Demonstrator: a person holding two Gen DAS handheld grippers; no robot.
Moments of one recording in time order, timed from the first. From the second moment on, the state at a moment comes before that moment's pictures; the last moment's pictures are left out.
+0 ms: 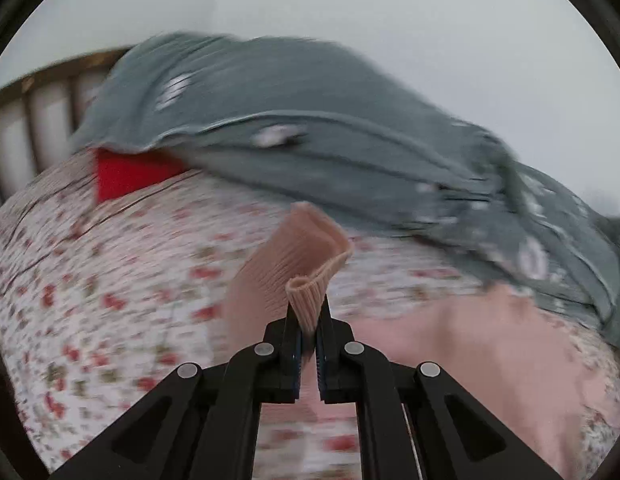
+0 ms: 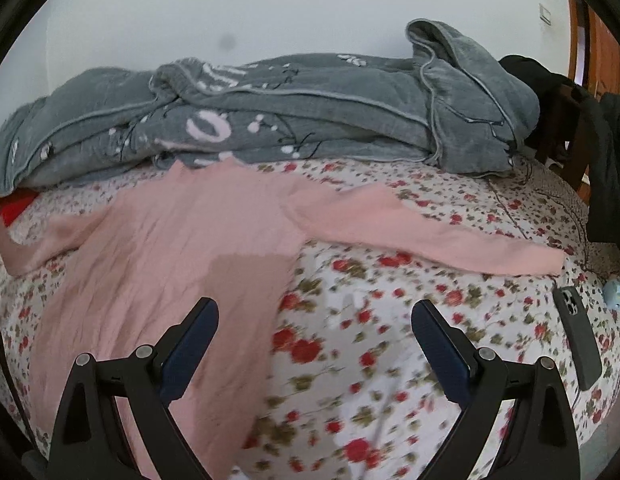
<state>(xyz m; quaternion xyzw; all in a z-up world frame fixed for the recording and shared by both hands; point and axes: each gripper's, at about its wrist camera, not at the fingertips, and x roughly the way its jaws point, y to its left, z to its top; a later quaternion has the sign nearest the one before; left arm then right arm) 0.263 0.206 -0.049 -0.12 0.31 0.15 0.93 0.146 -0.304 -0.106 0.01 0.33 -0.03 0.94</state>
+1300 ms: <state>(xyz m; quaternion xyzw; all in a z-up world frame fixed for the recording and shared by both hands) 0.300 -0.112 -0.098 0.01 0.39 -0.07 0.92 0.167 -0.386 -0.153 0.12 0.34 0.04 0.93</state>
